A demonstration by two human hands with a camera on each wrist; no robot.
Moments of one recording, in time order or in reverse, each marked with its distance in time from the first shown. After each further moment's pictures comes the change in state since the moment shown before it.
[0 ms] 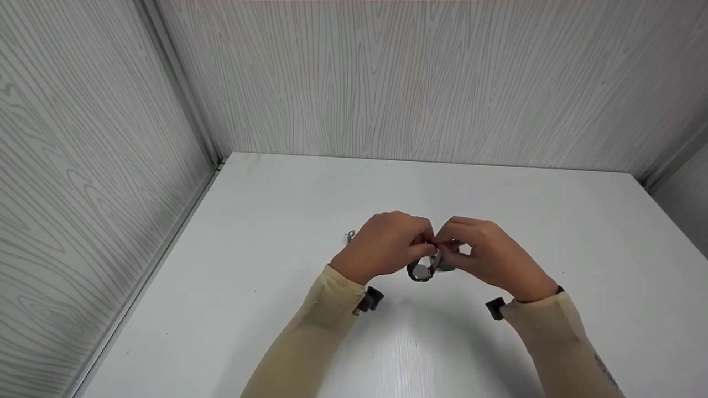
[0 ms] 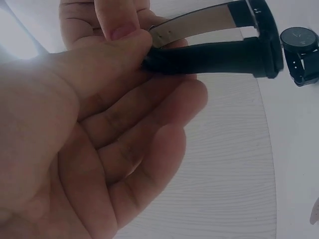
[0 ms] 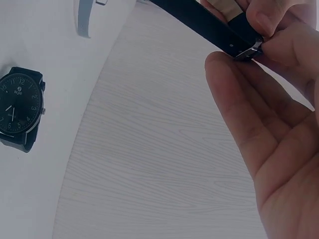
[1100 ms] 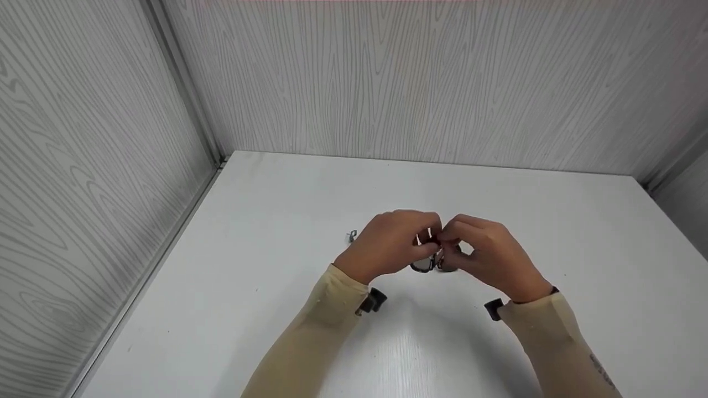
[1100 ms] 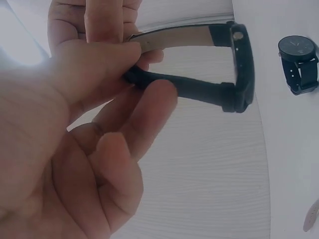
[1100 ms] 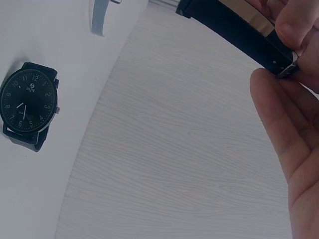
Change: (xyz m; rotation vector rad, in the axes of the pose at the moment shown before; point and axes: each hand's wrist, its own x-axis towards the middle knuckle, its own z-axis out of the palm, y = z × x) left_hand 0.000 -0.001 -0.001 -0.058 0.033 -0.014; right_hand 0.003 0.000 0.009 -0.142 0.155 -0.124
